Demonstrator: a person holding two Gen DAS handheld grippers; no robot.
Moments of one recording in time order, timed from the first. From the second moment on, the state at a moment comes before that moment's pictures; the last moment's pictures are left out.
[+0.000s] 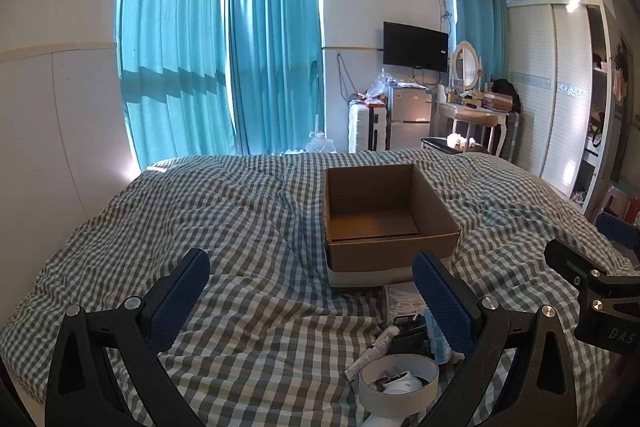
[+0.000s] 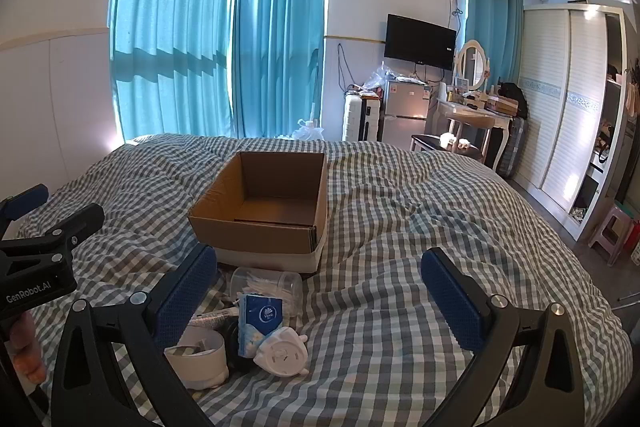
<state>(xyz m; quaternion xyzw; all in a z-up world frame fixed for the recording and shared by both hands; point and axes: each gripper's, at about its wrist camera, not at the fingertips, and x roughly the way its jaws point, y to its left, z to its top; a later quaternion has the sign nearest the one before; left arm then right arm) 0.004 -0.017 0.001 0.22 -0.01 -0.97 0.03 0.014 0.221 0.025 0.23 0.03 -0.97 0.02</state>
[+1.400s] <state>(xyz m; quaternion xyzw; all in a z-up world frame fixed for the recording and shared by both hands) 0.014 -0.005 -0.041 0.30 -0.04 -0.95 -0.03 0.035 0.226 0.011 0.26 0.05 -0.96 0.04</state>
